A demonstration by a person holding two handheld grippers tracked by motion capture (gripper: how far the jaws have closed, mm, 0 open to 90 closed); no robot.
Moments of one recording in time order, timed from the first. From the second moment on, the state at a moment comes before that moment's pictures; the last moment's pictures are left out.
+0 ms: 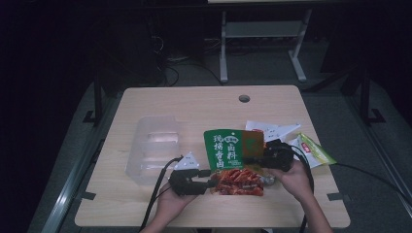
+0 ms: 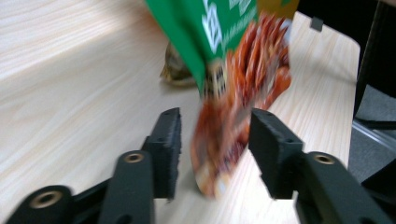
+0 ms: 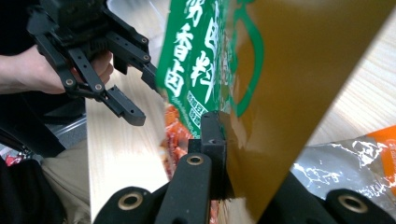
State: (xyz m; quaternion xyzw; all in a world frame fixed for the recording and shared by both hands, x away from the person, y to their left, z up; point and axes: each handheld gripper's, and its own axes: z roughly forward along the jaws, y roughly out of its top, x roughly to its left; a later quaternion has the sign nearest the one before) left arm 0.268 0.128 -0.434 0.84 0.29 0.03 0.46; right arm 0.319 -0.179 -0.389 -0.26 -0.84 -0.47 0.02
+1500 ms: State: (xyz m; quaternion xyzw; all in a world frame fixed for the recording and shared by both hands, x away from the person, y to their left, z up) left arm 0.234 0.164 -0.430 0.84 0.26 0.05 0.47; right arm 0.339 -0.128 -0.312 -0.24 -0.84 -0.48 -0.04
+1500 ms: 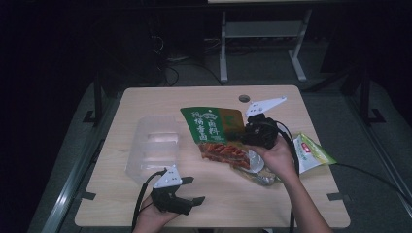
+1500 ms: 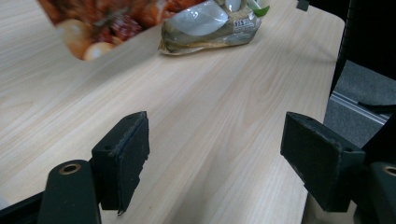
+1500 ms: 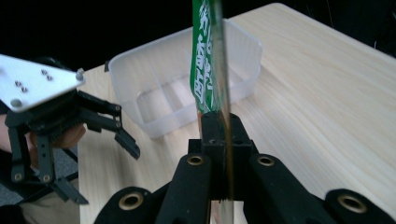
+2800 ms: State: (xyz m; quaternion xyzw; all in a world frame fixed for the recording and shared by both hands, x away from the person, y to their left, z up) left arm 0.234 0.161 -0.432 0.85 0.25 0.04 0.47; right arm 0.407 -0.030 -0.281 -0.21 -0.84 -0.50 -0.02
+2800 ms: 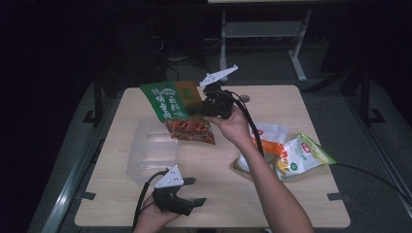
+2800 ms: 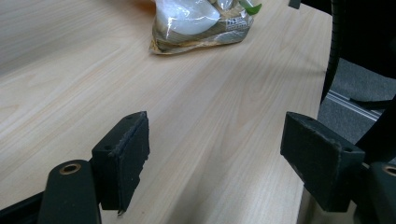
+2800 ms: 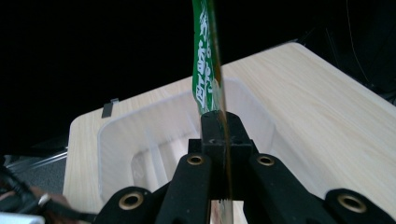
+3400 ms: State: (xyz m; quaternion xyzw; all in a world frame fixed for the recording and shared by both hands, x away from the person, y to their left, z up) left arm 0.232 0.164 -0.431 0.85 0.24 0.04 0.46; right arm 0.447 0.044 -0.299 -0.21 -0.84 -0.50 -0.01
